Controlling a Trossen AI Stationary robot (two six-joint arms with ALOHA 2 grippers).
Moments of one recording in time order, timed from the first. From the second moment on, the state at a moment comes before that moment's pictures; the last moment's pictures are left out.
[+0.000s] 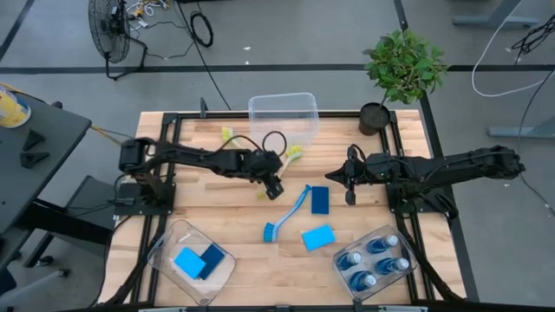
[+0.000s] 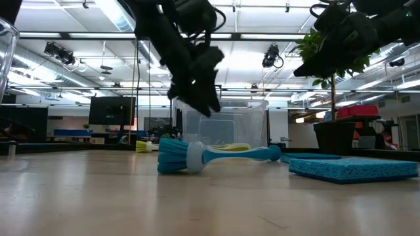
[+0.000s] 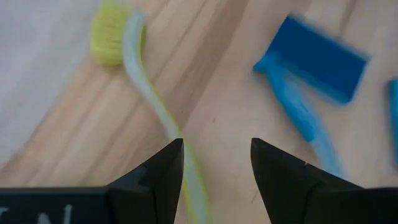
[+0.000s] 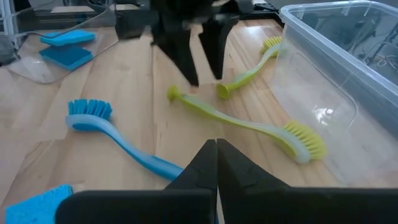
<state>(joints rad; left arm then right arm) 0.07 1.77 1.18 -0.31 -0.17 -0.39 0.01 0.82 0.42 -0.03 0.13 0.05</state>
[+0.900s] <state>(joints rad) 0.04 1.92 1.18 -0.33 -0.23 -0.49 0.01 0.82 0.42 -0.07 0.14 0.04</state>
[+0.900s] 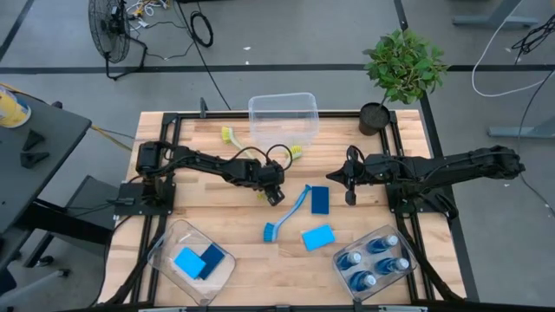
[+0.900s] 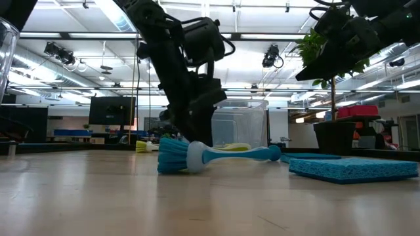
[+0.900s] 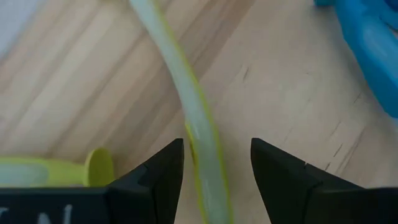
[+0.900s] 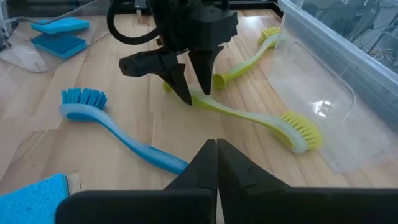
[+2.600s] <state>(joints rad) 0.04 1.95 1.41 -0.53 -0.16 -0.38 0.01 0.82 0.42 -0.08 0.14 0.02</state>
